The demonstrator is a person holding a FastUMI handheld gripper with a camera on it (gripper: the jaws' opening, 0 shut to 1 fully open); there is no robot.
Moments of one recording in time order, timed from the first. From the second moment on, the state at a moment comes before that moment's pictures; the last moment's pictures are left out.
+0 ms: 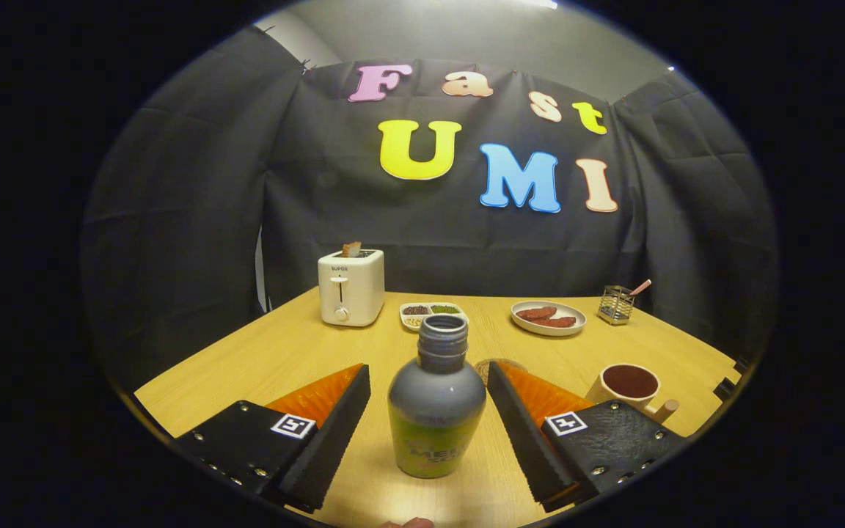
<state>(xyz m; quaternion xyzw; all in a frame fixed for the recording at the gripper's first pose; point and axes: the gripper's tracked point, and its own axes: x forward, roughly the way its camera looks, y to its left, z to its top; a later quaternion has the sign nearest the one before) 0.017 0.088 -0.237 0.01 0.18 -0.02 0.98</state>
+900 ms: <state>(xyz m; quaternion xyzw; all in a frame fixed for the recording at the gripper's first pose) 0.003 0.090 -0.310 0.04 0.25 -0.03 0.97</state>
